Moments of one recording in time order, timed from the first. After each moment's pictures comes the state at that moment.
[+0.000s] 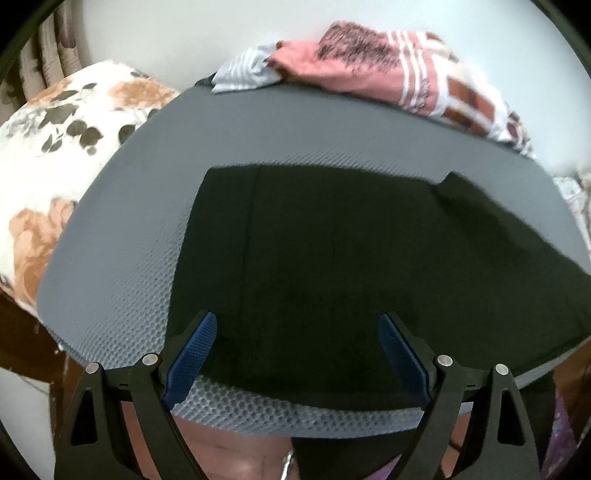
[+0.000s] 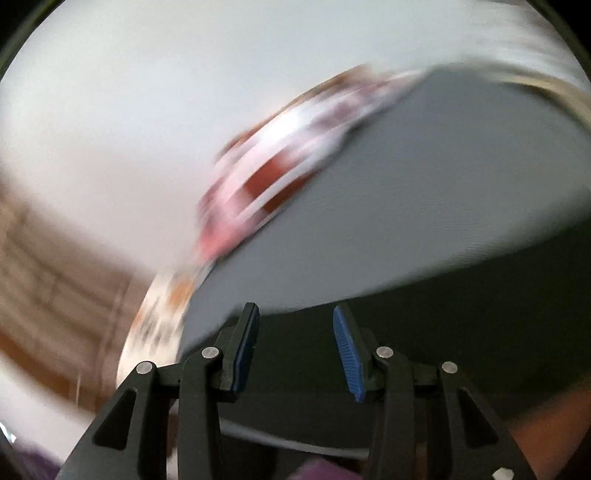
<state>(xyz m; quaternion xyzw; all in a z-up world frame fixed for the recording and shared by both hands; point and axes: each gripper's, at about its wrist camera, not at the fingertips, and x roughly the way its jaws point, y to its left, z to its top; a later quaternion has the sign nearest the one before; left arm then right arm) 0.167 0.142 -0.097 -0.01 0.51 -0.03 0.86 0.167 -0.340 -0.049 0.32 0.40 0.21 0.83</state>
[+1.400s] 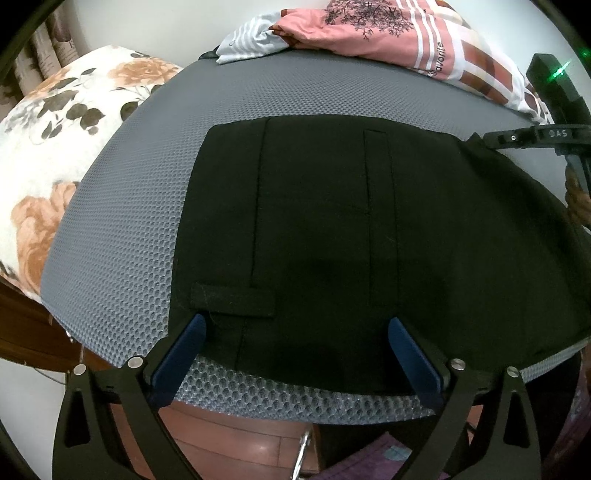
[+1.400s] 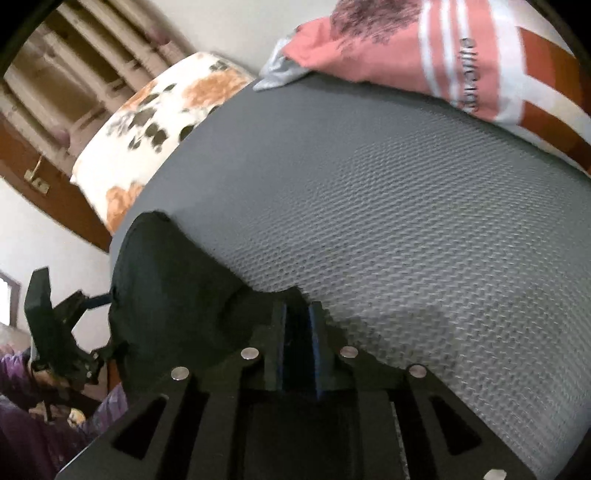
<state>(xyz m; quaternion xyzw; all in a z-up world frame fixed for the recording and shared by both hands) 0.164 0.137 -0.125 0.02 0.54 -0.01 0.84 0.370 -0.086 -0.152 0.03 0.56 0.39 0.73</state>
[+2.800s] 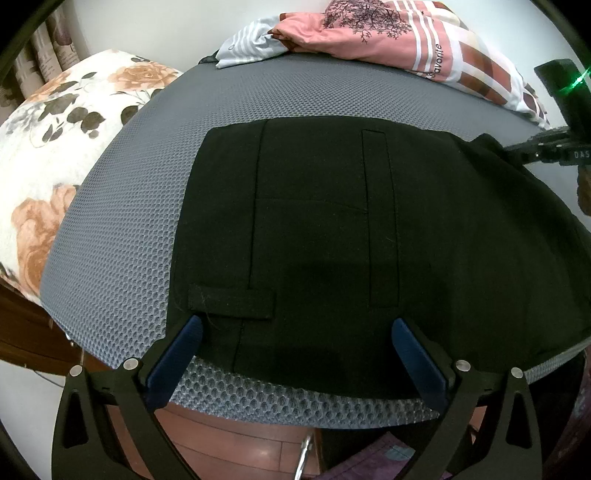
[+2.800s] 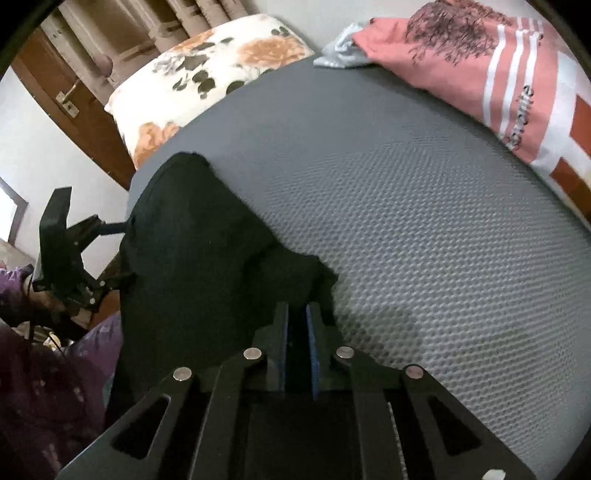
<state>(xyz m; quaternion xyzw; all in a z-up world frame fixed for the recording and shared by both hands) 0.163 0.135 -0.126 0.03 0.54 -0.01 0.84 0.343 -0.086 -0.133 -0.08 0.56 0.45 0.70</state>
